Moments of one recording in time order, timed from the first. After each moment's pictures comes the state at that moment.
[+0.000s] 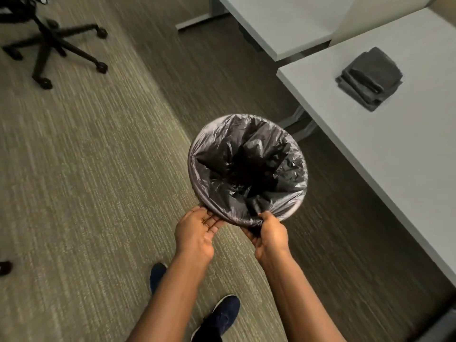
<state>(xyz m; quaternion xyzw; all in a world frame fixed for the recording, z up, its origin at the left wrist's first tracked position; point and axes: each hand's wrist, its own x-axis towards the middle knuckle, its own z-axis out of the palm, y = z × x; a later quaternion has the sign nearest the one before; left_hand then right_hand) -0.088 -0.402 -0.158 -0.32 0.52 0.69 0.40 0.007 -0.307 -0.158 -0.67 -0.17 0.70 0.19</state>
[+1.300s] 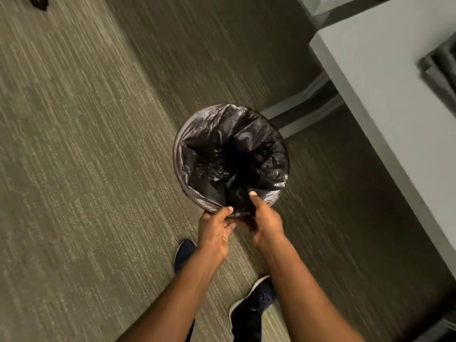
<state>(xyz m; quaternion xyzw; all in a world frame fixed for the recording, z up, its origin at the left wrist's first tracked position) -0.143 -0.234 -0.345 -0.34 0.51 0.63 0.47 -0.085 -0.148 -0.349 -0.71 -0.20 0.66 0.10</state>
